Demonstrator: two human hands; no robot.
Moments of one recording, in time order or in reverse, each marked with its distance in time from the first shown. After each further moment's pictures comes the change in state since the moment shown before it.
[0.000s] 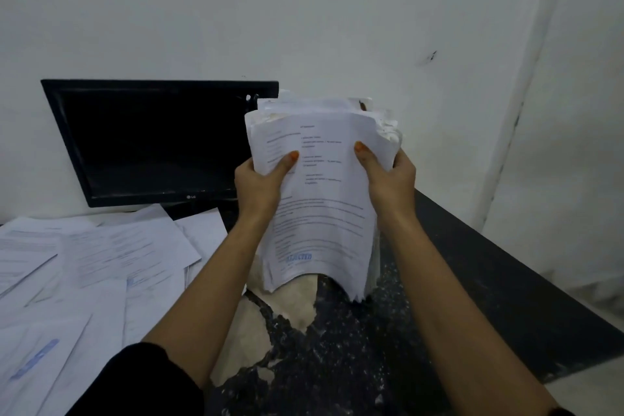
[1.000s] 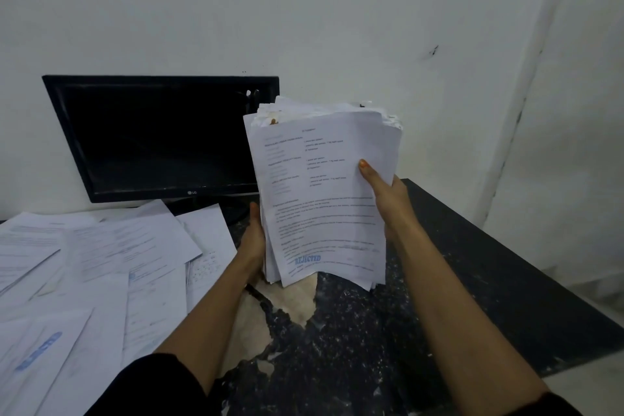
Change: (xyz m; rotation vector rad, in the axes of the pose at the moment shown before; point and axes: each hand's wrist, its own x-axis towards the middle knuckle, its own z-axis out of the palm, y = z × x) left_hand -0.029 -0.094 -0.039 0.021 -0.081 -0.631; right_hand 0.002 0.029 -0.021 -0.043 -0.051 0.346
